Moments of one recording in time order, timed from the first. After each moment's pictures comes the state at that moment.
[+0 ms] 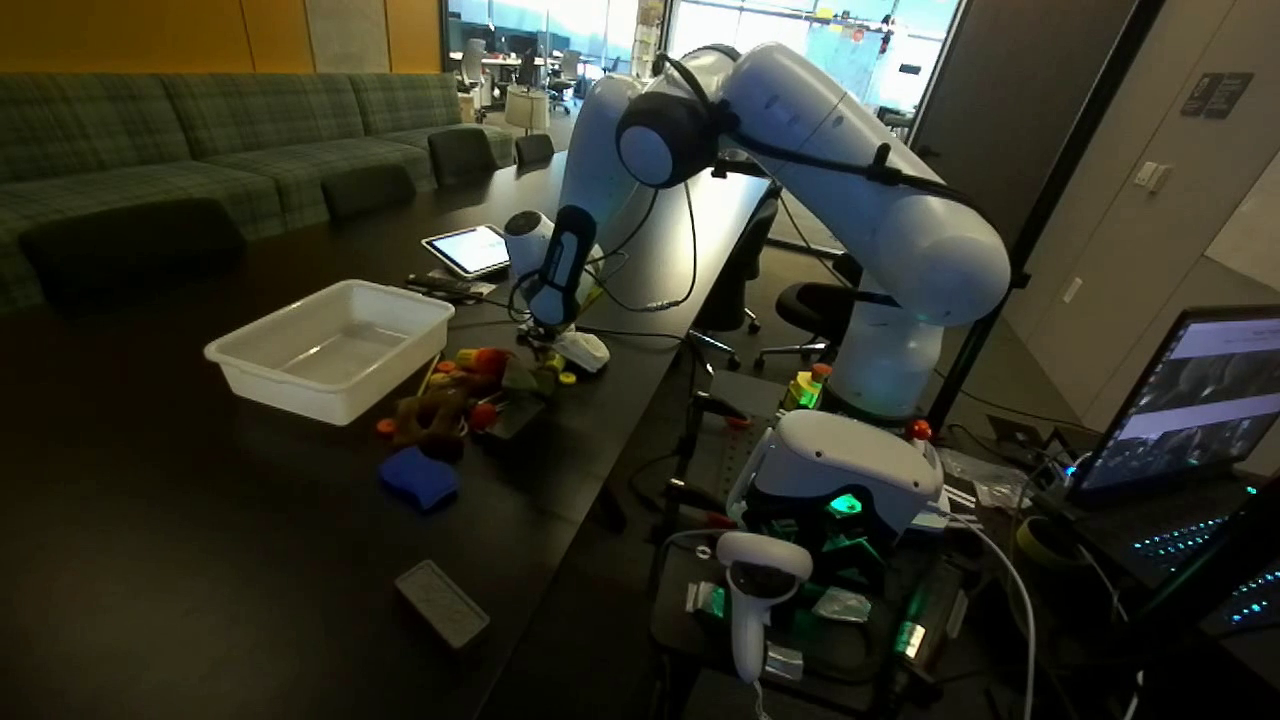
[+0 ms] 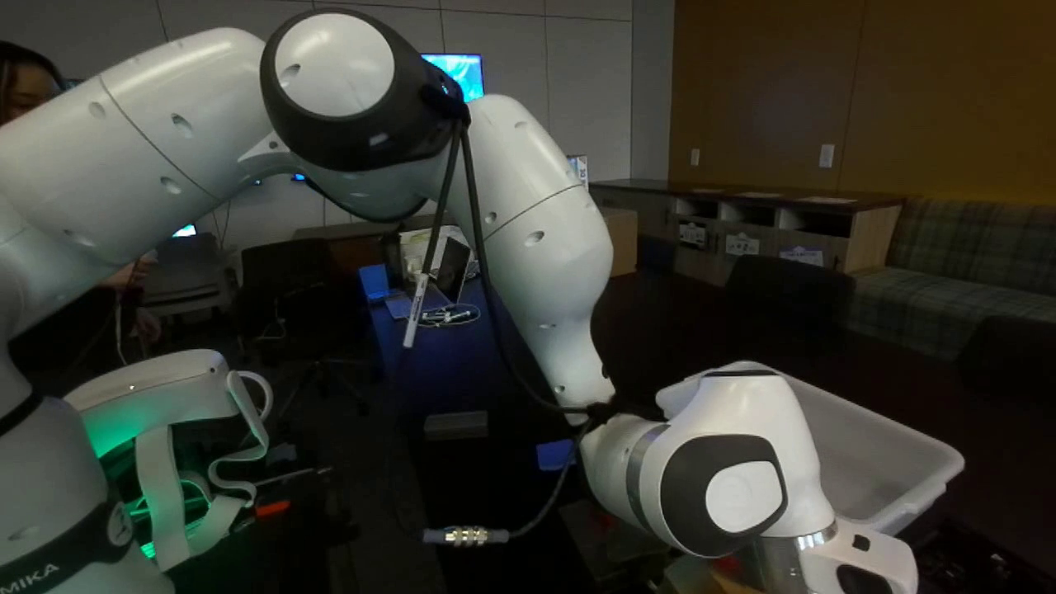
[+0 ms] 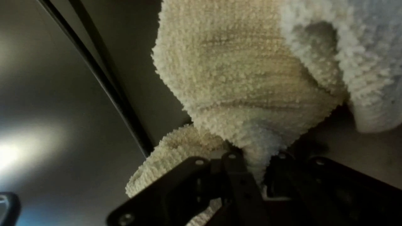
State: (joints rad) arm 0.01 1.06 -0.48 -1.71 -0.22 2.79 0.31
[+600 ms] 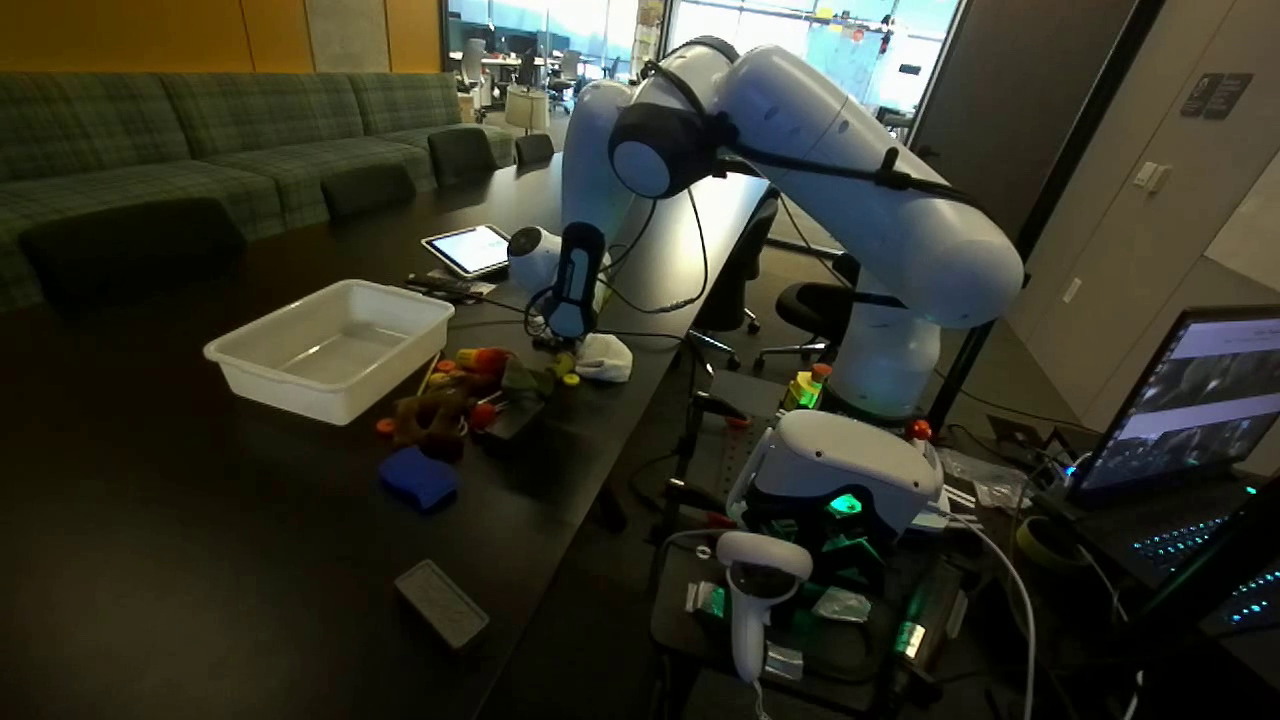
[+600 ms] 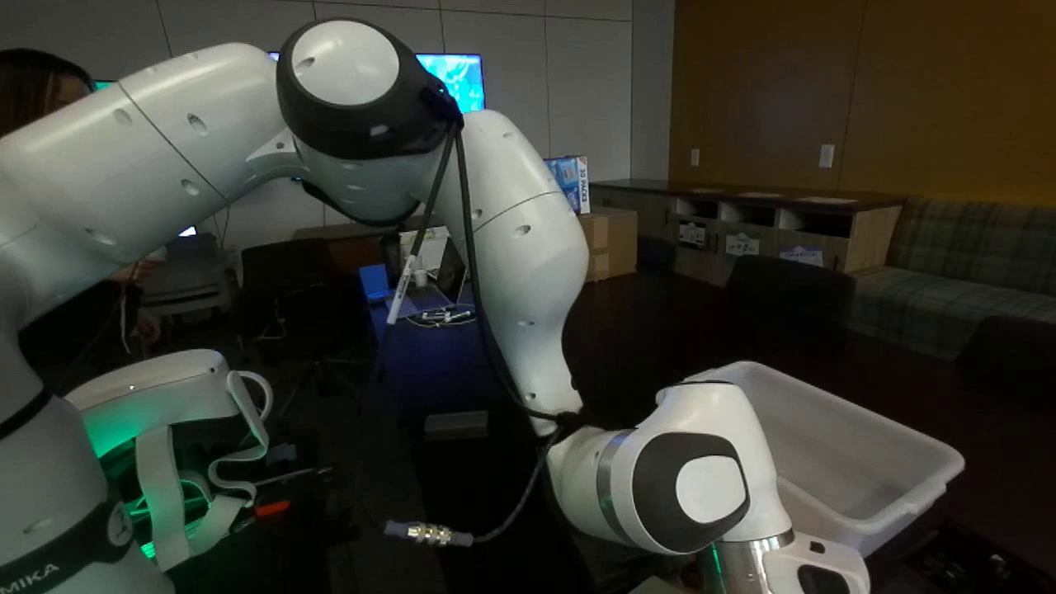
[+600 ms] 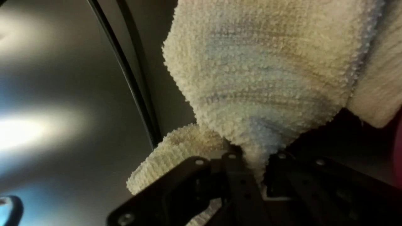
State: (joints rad) arm 0.15 1.08 -0.59 -1.81 -0.31 2.77 0.30
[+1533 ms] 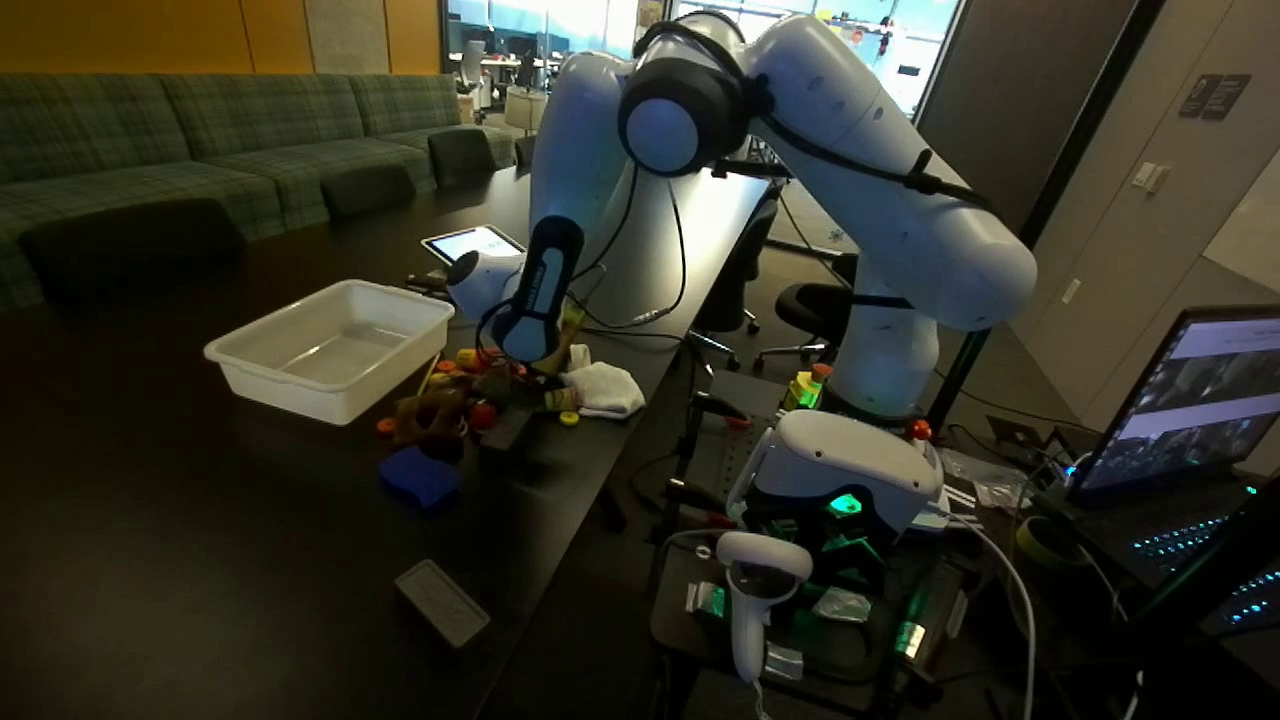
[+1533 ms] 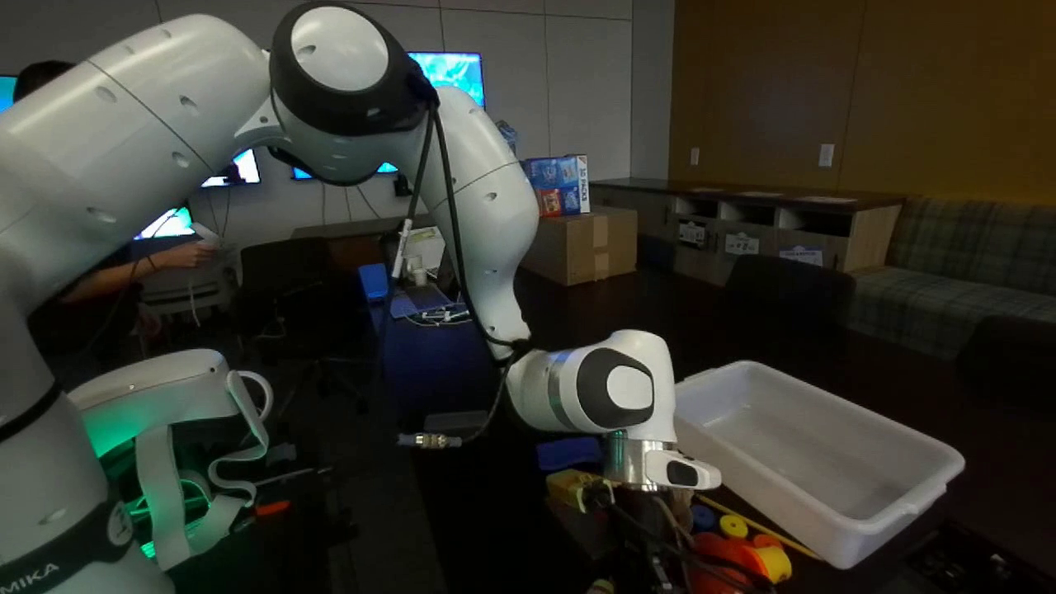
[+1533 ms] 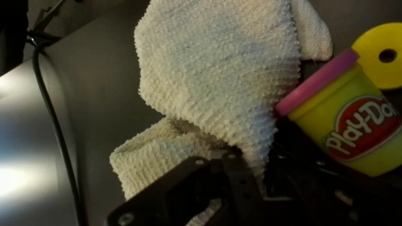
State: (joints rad) arm 0.30 0.96 -0.44 -1.87 -0.29 2.40 0.45
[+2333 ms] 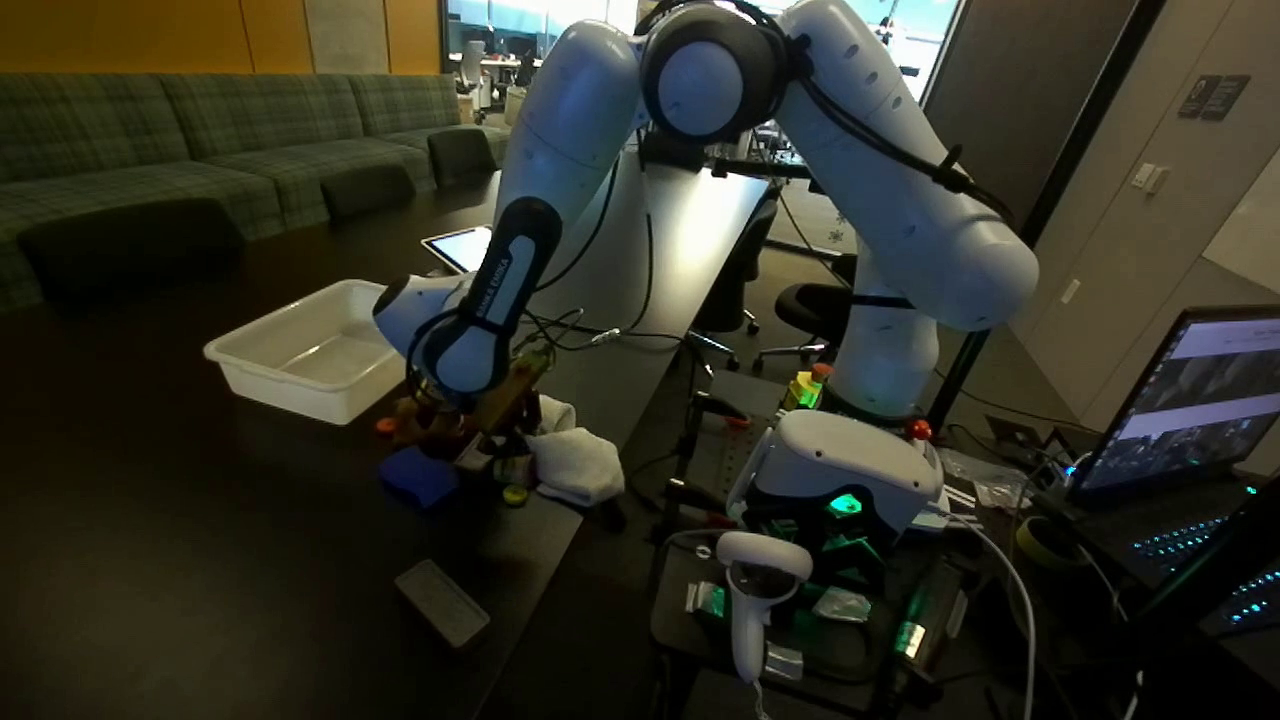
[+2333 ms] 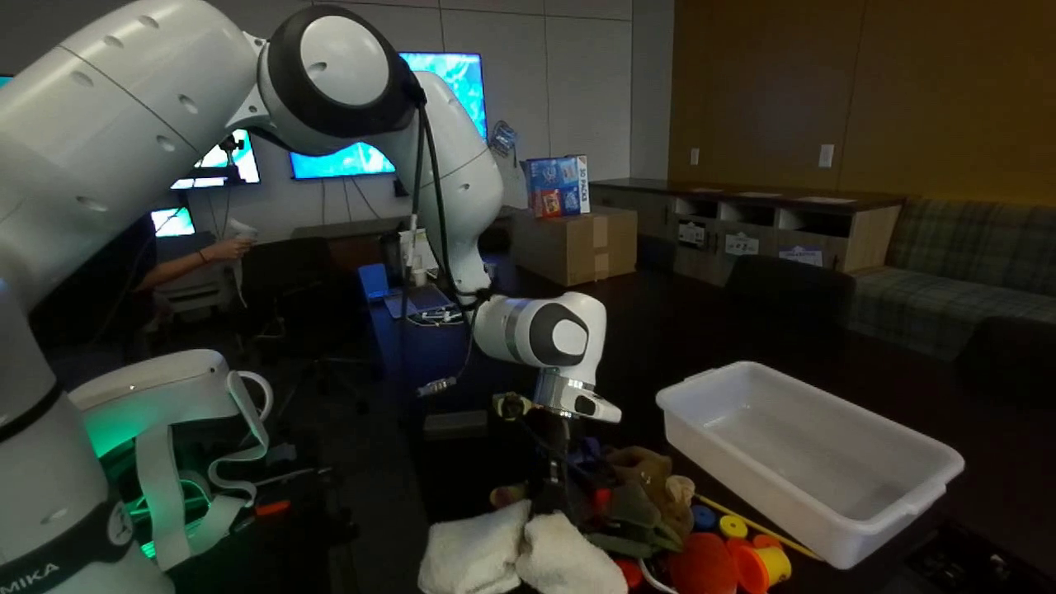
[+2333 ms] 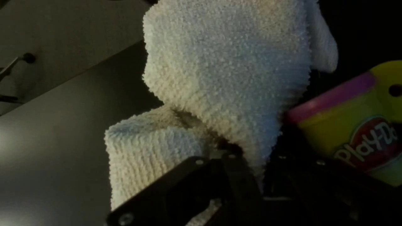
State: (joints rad) arm 0.32 0.88 -0.15 -1.85 -0.18 2.17 0.67
